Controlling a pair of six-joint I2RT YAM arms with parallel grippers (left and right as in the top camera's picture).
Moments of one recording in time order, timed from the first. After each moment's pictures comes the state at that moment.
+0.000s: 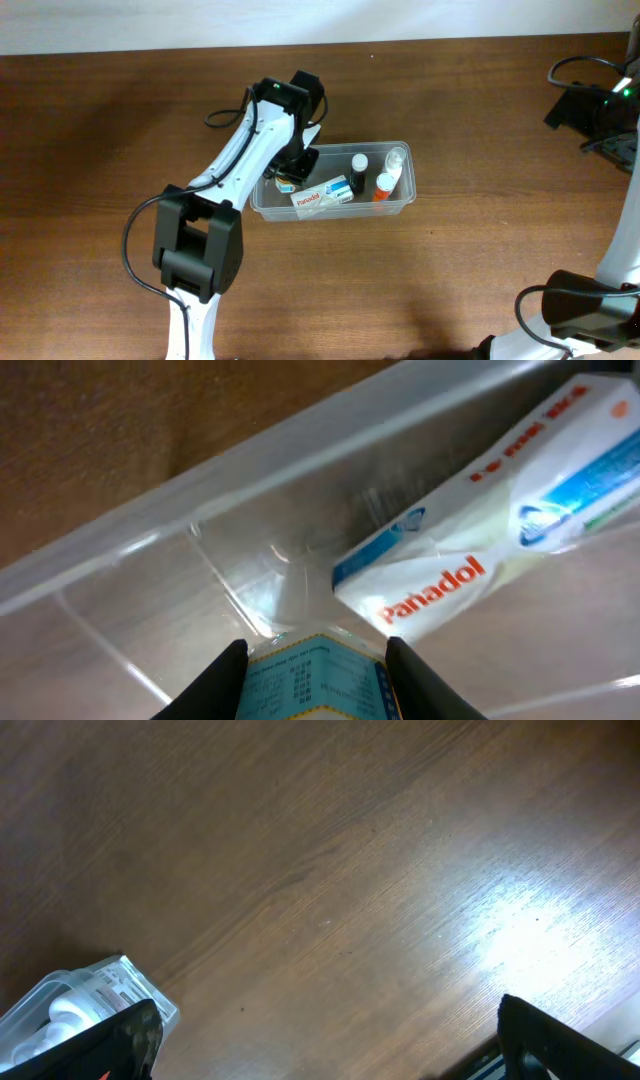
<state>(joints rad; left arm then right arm) -0.45 2.20 1.93 -1.35 -0.02 -0.03 -0.32 1.79 2.20 -1.69 0.11 0.39</state>
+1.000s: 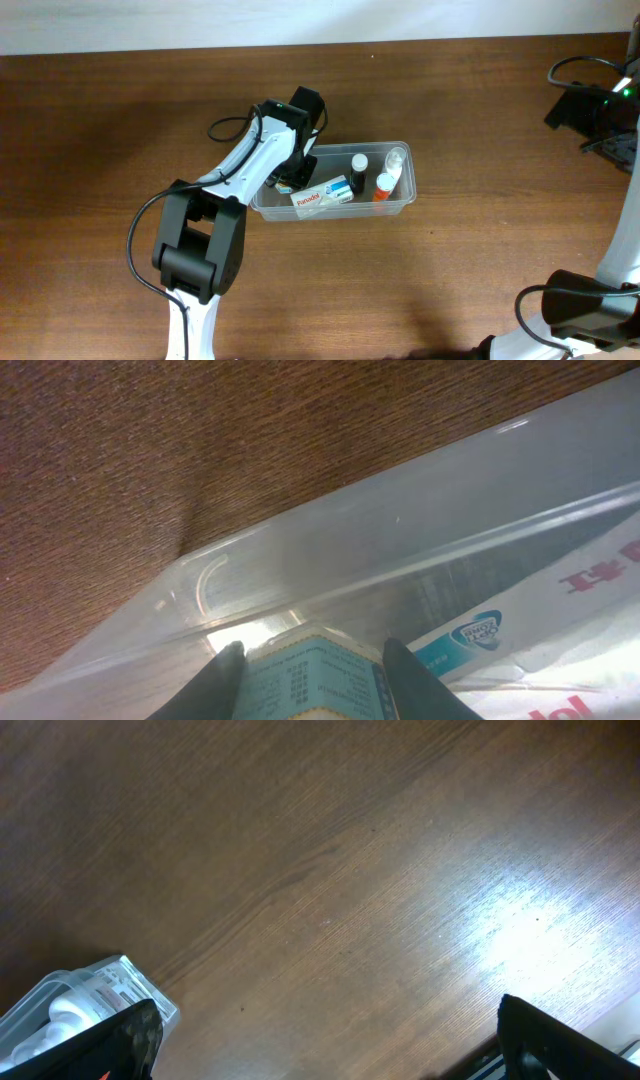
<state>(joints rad) -0.45 2.20 1.75 -1.10 -0.11 -0.05 -0.32 1.79 2.20 -1.69 0.11 0.39</state>
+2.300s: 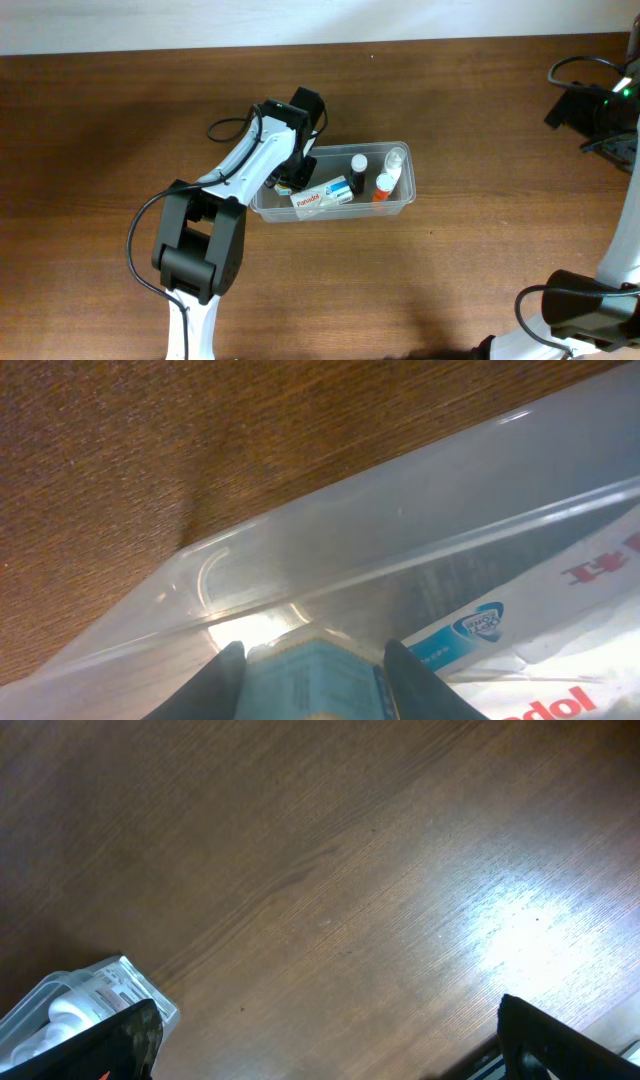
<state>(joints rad) -0.45 2.19 1.75 -1.12 -0.11 -0.05 -0.32 1.79 2.20 -1.69 0.11 0.39</state>
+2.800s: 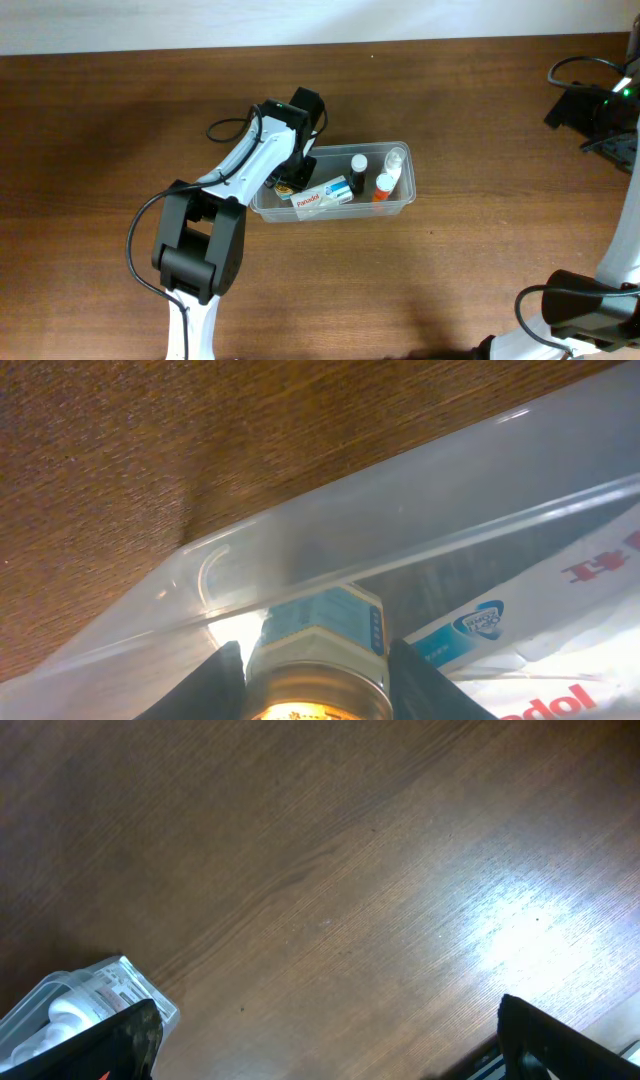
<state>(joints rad) -0.45 2.19 1.75 -1.12 -0.11 -0.06 -0.32 1.79 2.20 -1.69 0.11 0.39</state>
